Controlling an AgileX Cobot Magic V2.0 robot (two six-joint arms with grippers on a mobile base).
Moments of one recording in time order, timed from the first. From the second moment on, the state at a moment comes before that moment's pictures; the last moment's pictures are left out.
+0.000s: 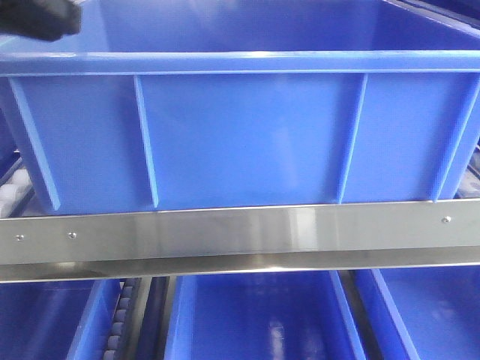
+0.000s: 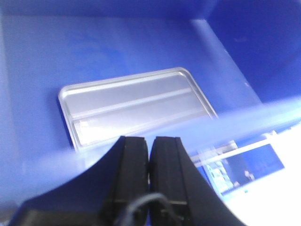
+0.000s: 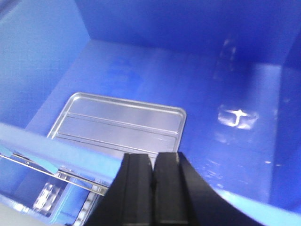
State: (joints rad) left arm -0.60 1.01 -0.64 0.04 0.06 -0.26; right arm 0.44 0.96 -0.74 -0.11 0.19 0.25
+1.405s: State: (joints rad) left arm -0.65 0.19 -0.27 0.11 0.13 -0.26; right arm 0.44 0.29 -0.19 -0.13 -0.26 0.25
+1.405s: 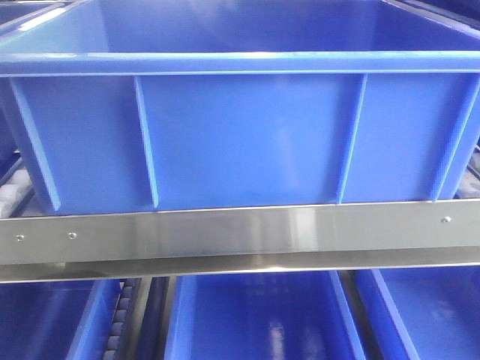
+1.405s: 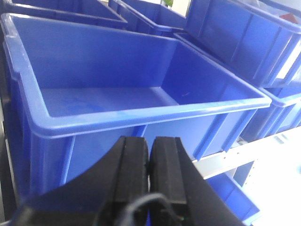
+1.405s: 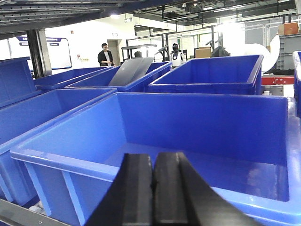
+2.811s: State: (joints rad) left arm -0.65 0.19 -0.26 0.11 0.13 -0.26; right arm 0.10 -0.01 0.03 -0.13 -0.06 0.25
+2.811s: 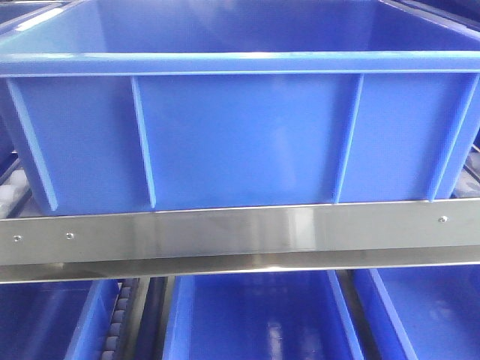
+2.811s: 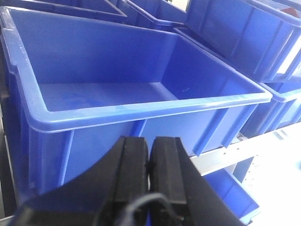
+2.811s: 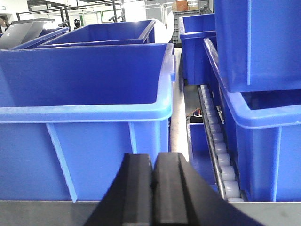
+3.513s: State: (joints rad) left arm -0.65 0.19 -0.26 0.10 0.13 -0.26; right arm 0.09 -0.01 0.03 -0.13 -0.04 0.24
